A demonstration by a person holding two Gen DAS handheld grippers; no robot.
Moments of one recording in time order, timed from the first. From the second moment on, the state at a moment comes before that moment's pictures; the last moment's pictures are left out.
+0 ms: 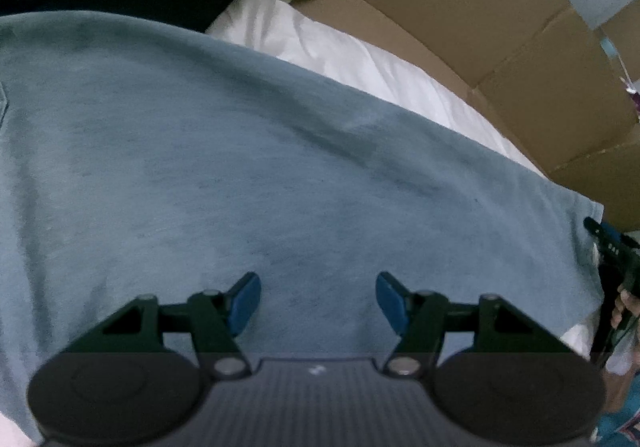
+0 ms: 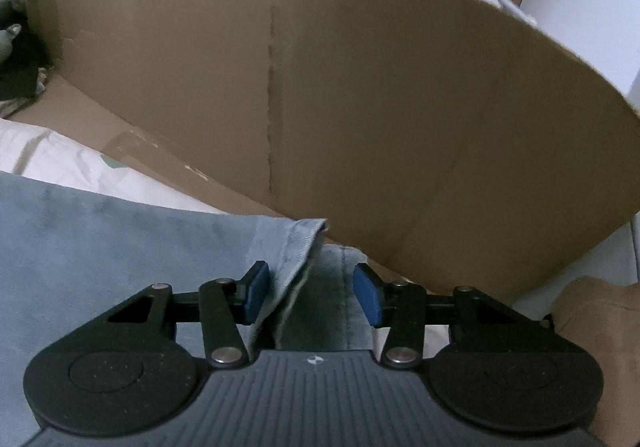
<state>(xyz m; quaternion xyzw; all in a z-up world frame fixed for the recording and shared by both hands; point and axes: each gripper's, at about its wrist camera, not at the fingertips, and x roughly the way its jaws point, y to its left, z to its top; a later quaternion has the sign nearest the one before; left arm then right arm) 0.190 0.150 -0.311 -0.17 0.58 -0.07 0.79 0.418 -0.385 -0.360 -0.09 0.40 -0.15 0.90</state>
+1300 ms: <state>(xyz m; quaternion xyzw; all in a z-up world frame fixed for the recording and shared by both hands) 0.190 0.135 -0.310 -0.16 0.59 -0.11 0.79 0.439 -0.426 -0.374 0.02 0.46 -0.16 0.87</state>
